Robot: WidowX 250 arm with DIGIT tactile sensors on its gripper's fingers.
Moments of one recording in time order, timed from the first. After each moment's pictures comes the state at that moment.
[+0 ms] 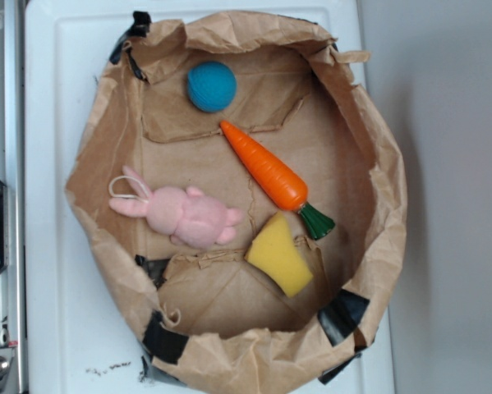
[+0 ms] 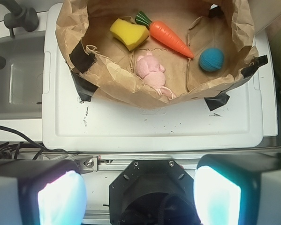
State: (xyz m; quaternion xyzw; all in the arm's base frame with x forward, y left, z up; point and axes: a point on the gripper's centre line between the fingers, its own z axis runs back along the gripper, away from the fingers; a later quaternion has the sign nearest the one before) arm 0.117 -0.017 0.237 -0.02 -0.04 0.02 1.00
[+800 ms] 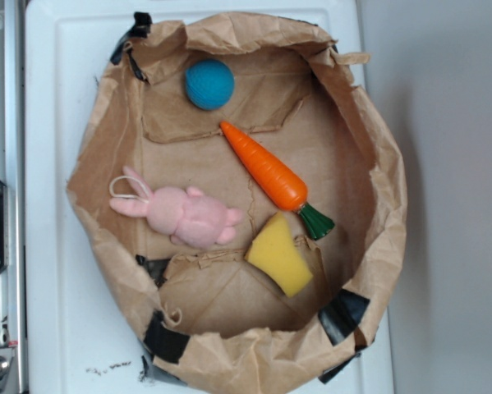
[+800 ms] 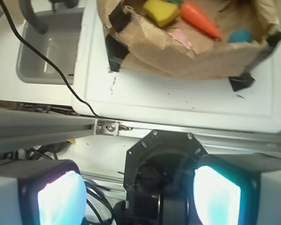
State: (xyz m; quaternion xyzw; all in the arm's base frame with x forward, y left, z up) arm 0.076 -0.019 0.244 -0.09 -0.03 -0.04 0.99
